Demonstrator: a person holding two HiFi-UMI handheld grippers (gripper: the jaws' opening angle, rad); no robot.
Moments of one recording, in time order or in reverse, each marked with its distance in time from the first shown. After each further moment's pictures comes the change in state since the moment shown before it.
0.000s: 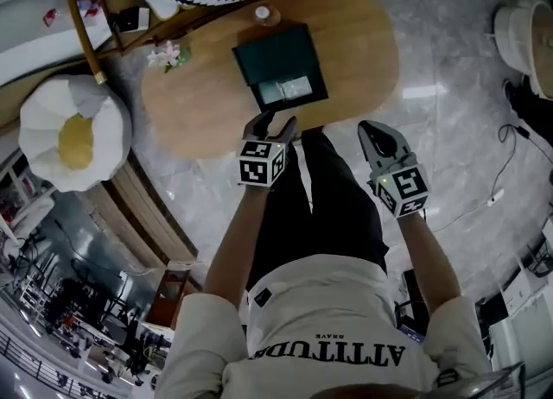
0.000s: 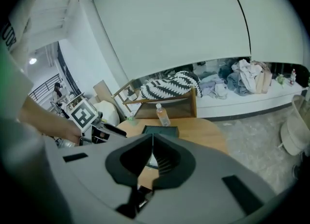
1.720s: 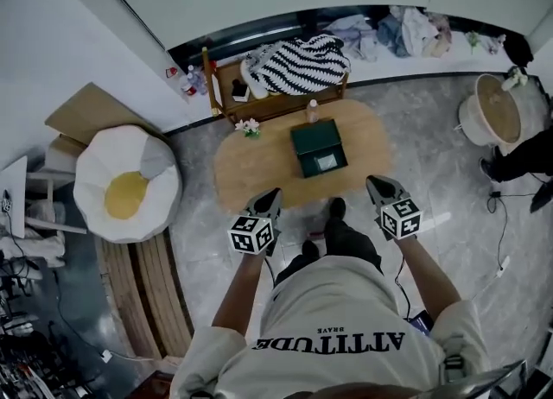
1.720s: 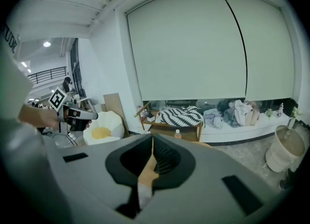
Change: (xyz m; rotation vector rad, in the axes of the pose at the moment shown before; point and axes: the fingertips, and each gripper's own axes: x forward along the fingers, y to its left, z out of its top) left arm -0.413 -0.051 -0.062 0.114 -0.525 -0.078; right arm -0.193 0.238 0.027 -0.166 -0.228 -0.084
